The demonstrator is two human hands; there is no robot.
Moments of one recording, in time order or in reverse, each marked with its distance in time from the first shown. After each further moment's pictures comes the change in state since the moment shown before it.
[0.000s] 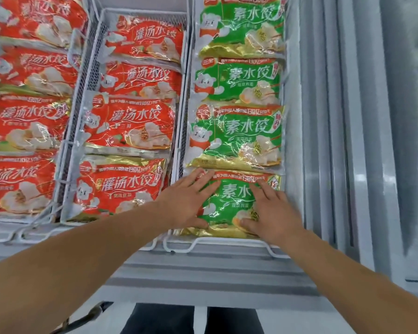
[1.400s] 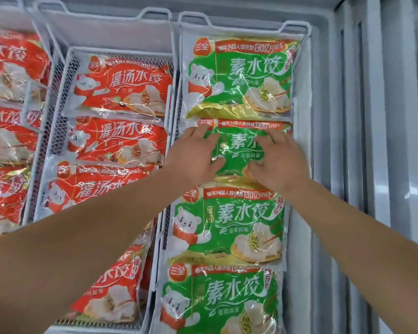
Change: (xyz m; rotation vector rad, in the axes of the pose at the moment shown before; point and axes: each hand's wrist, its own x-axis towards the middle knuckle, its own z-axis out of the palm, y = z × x) left_hand 0.169 -0.124 -0.178 -0.196 0.459 -0.274; right_hand 0.215 0.010 -0.203 -0.063 0.341 -0.017
